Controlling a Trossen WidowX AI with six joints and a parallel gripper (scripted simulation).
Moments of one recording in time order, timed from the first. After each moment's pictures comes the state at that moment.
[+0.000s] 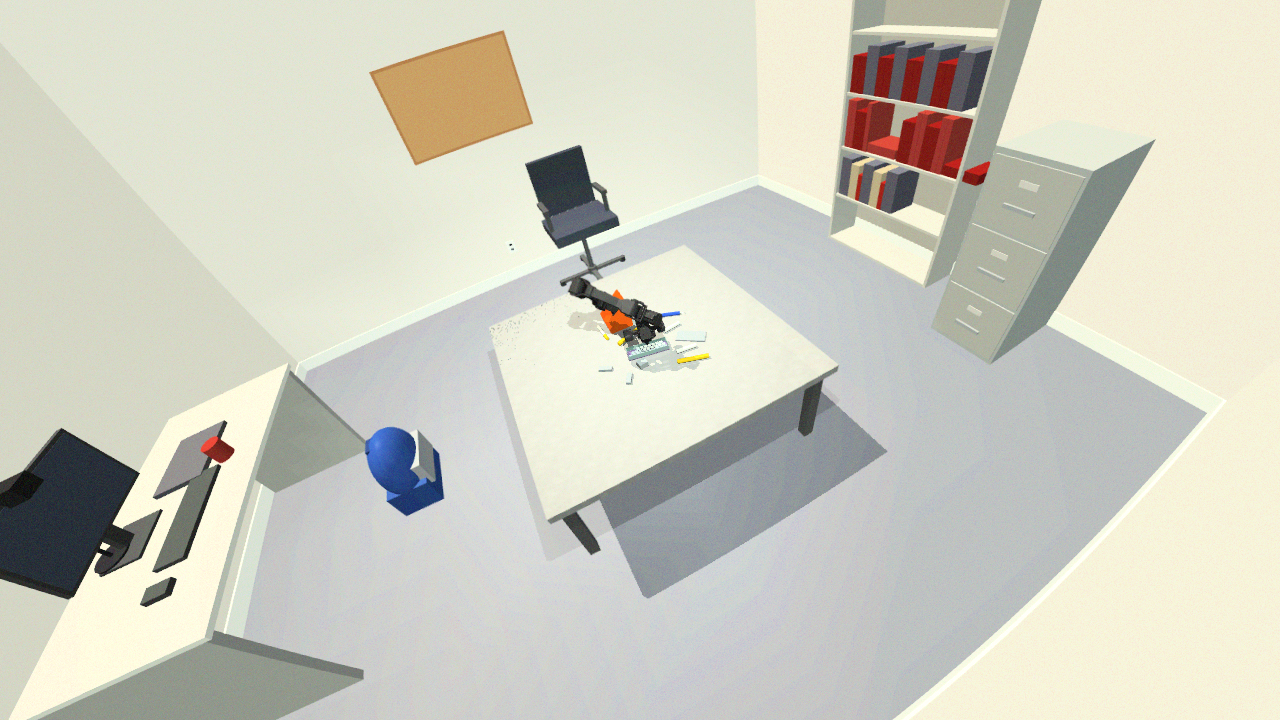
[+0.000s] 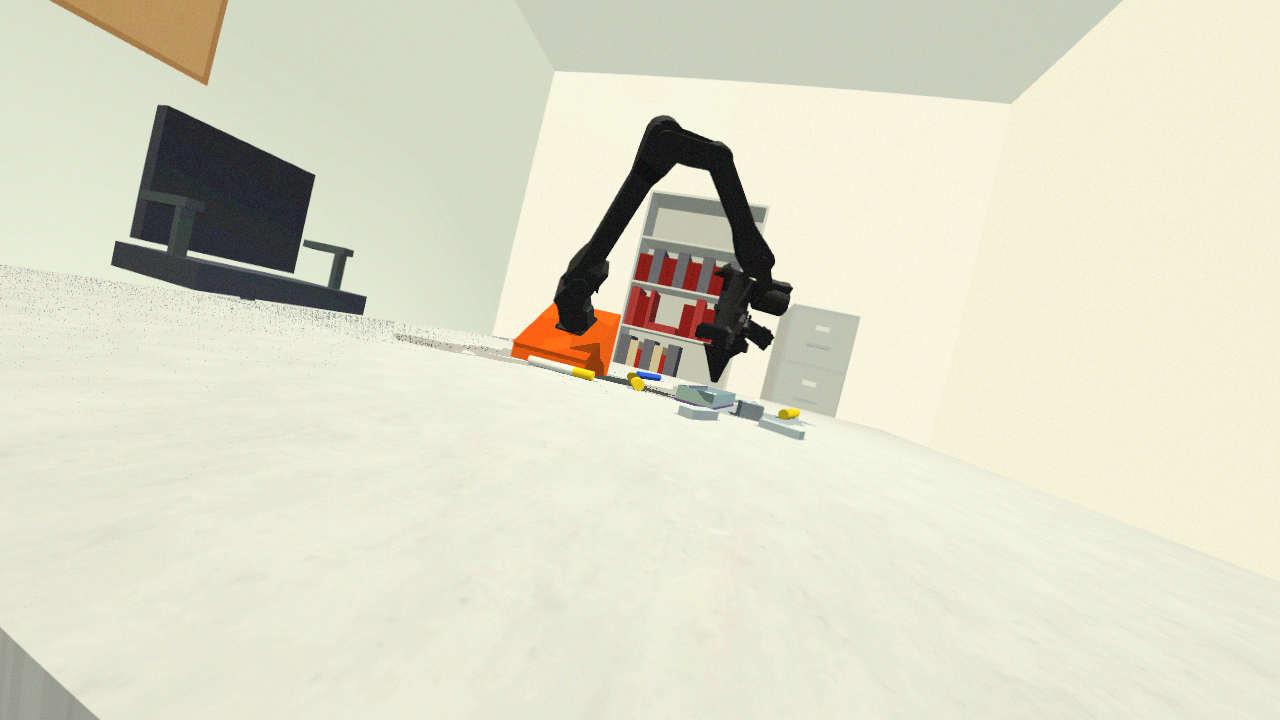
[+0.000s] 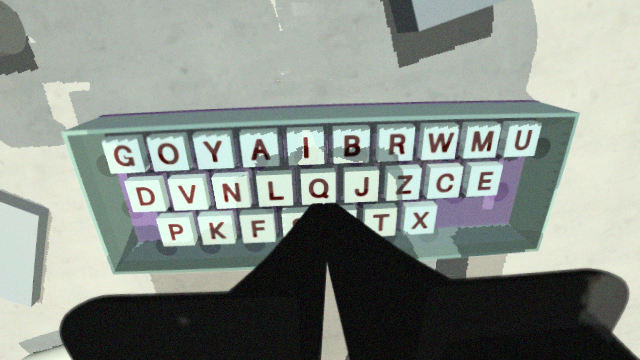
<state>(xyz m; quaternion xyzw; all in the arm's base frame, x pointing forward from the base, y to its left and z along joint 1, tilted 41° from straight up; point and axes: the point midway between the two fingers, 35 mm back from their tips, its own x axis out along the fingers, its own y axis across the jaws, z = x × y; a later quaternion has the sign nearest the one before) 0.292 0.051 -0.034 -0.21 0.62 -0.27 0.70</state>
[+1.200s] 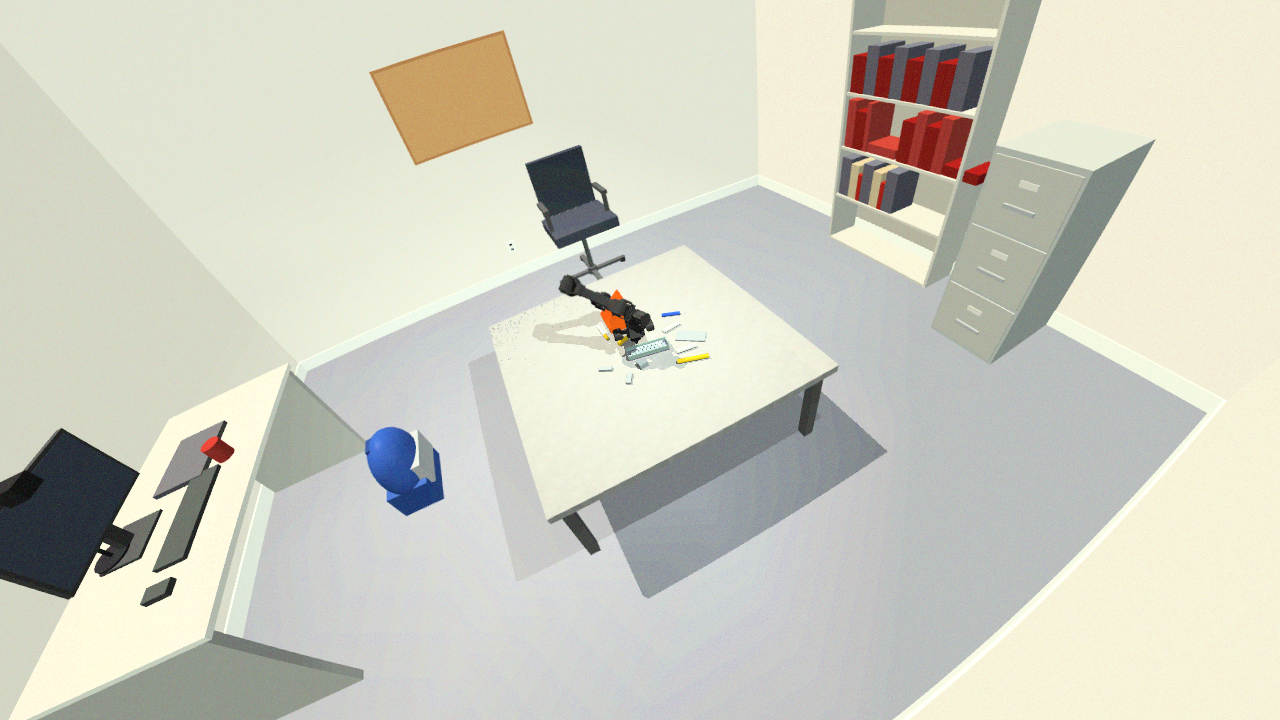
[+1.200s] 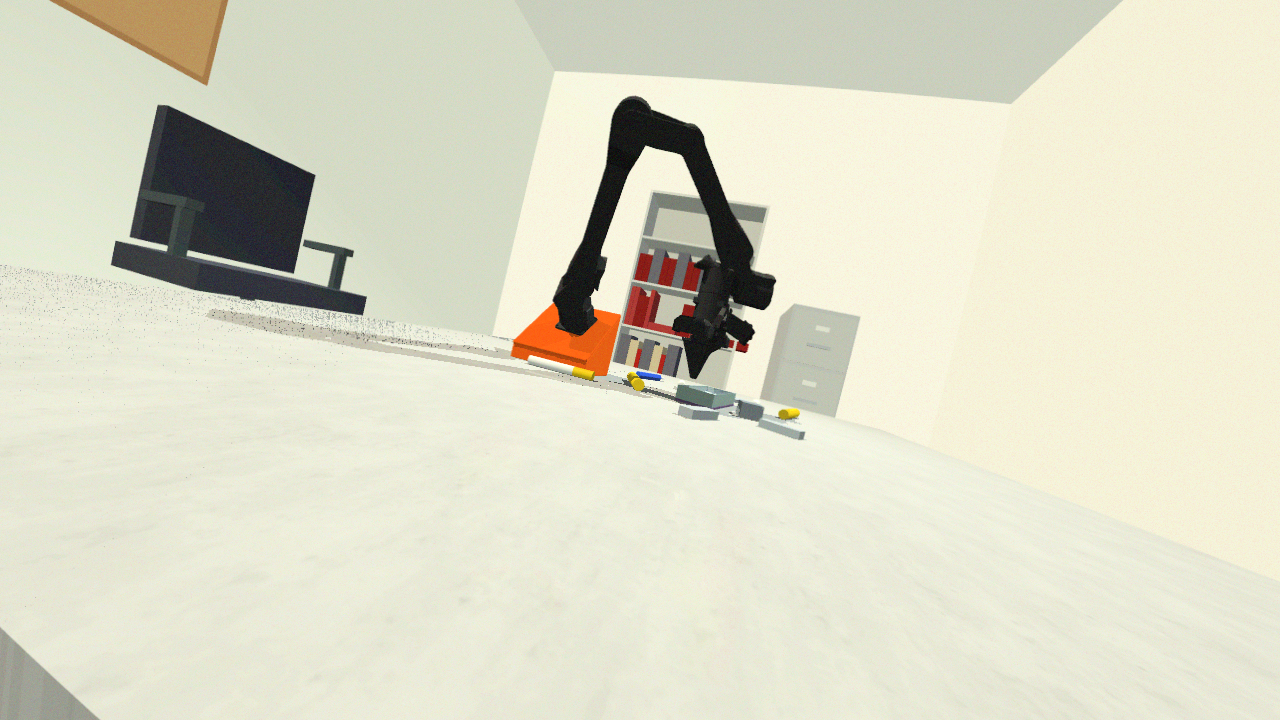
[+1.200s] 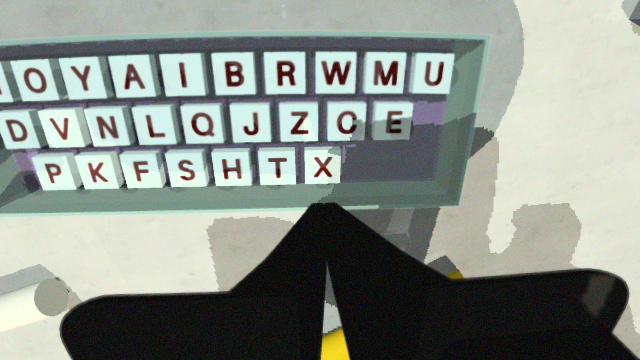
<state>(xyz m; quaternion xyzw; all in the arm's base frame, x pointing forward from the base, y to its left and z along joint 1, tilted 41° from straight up) 0.259 0.018 -0.010 -0.22 0.63 -0.27 0.70</state>
